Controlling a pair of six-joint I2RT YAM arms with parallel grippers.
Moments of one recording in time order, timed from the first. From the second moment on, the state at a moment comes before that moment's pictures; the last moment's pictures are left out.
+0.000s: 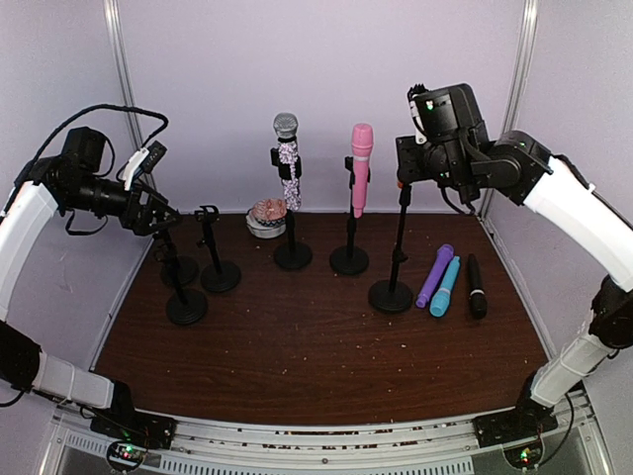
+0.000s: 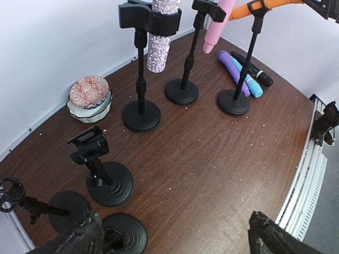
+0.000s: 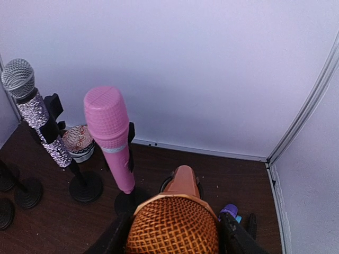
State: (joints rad) left arm -0.05 1.28 1.53 -1.09 0.72 0.47; right arm 0.88 1.54 1.84 -0.73 0.79 0.21
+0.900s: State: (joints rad) left arm -0.05 1.21 1.45 -1.03 0.79 0.48; right arm 1.21 1.55 1.79 -0.46 0.71 0.10
